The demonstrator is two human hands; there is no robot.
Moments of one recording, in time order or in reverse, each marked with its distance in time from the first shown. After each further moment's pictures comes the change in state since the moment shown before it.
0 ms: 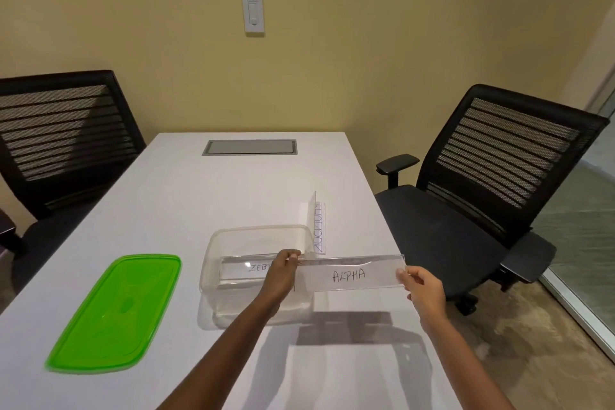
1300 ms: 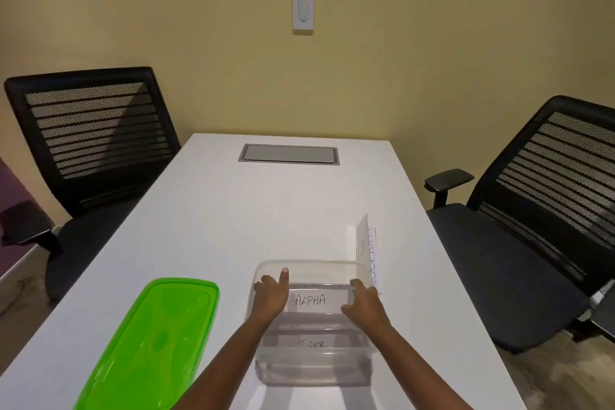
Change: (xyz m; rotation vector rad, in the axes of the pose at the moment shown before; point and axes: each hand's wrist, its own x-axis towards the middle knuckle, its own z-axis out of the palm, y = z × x) left_hand 0.104 -0.023 -0.107 0.406 0.152 -0.316; right_hand 0.004 -0.044 0.213 -0.849 -0.498 -0.082
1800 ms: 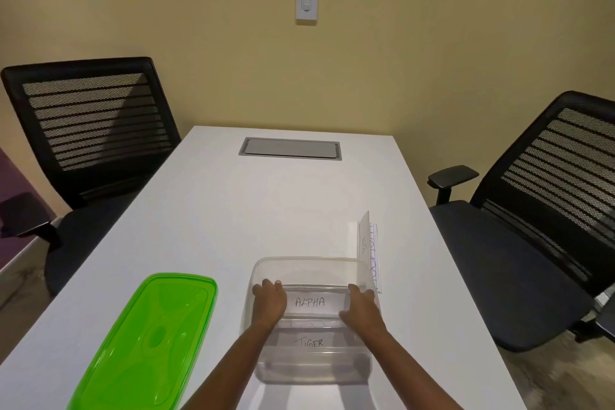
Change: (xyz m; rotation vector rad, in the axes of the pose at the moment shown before) left_hand -0.001 -0.010 0.011 -0.038 0.052 -0.002; right_hand 0.011 0.008 0.016 -0.085 -0.026 0.008
